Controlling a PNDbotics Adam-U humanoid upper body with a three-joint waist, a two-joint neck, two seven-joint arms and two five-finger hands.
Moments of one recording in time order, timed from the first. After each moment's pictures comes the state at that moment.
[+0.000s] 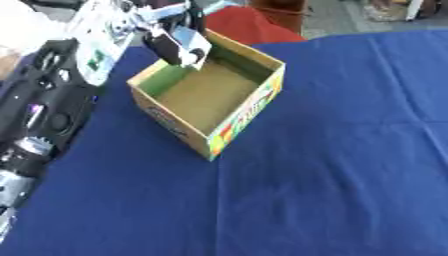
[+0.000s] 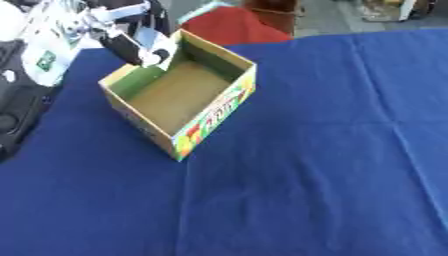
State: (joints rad) left arm -1.13 0.41 -0.27 -1.13 -0.82 -0.13 -0.54; right arm -0.45 -0.45 -0.12 -1.98 0.28 -0.12 -0.32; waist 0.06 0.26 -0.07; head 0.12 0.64
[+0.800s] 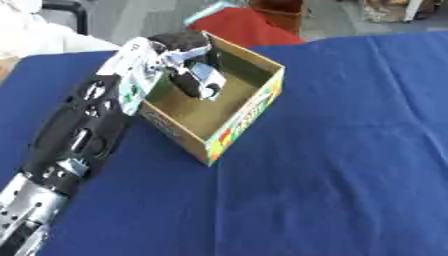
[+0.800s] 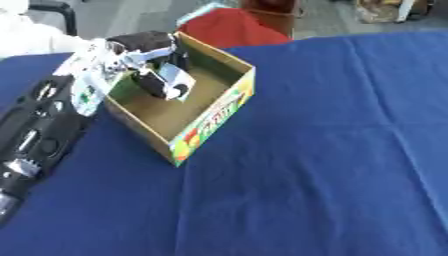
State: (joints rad) left arm -1.11 0.34 -0.28 -1.02 -0.93 -0.17 -0.50; right arm -0.45 -0.44 -0.12 -1.98 0.27 -0.12 -0.31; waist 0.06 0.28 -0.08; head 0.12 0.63
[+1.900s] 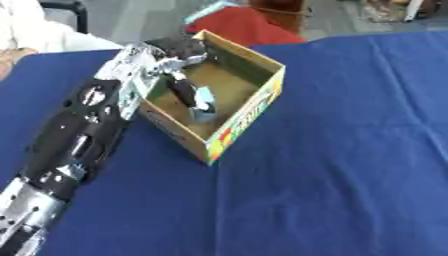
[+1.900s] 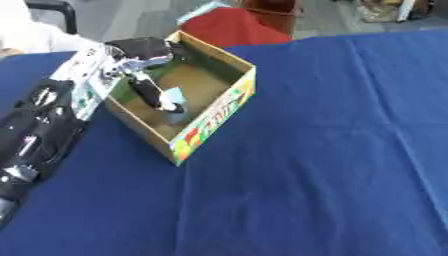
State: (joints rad) left arm -1.11 0.34 -0.28 -1.06 -1.01 -0.19 -0.50; right arm -0.45 -0.44 -0.12 -1.98 0.27 -0.11 -0.31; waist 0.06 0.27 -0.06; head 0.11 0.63
